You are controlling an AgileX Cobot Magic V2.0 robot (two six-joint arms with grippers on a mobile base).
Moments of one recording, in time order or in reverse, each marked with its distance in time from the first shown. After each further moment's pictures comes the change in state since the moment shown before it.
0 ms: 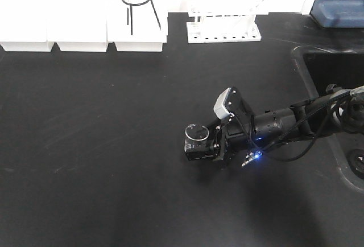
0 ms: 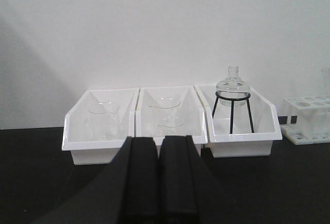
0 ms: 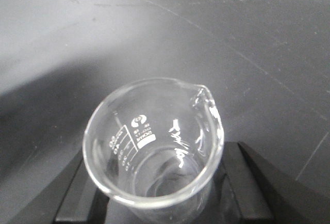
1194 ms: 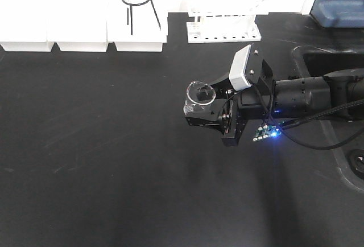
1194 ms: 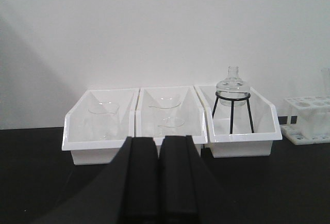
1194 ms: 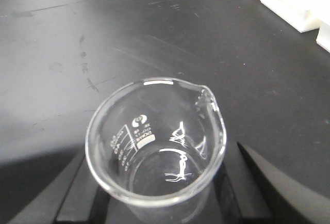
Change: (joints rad) left arm 0.000 0.000 0.000 0.000 0.000 0.000; right arm 0.000 -0.346 0.006 -0.011 0.003 0.000
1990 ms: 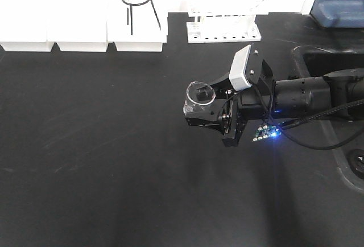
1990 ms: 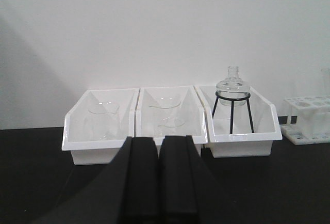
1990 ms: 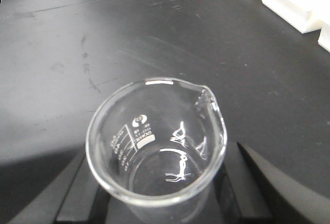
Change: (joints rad) left arm 0.000 0.000 0.000 0.000 0.000 0.000; right arm 0.000 0.000 0.000 -0.001 0.003 0.000
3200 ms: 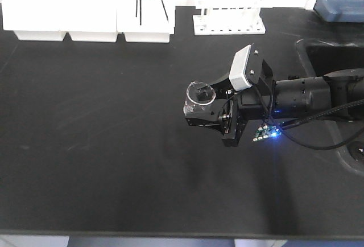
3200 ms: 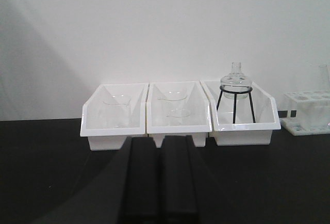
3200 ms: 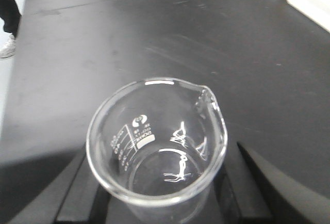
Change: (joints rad) left arm 0.000 0.000 0.000 0.000 0.000 0.000; right arm 0.000 0.000 0.000 -0.001 0.000 0.000
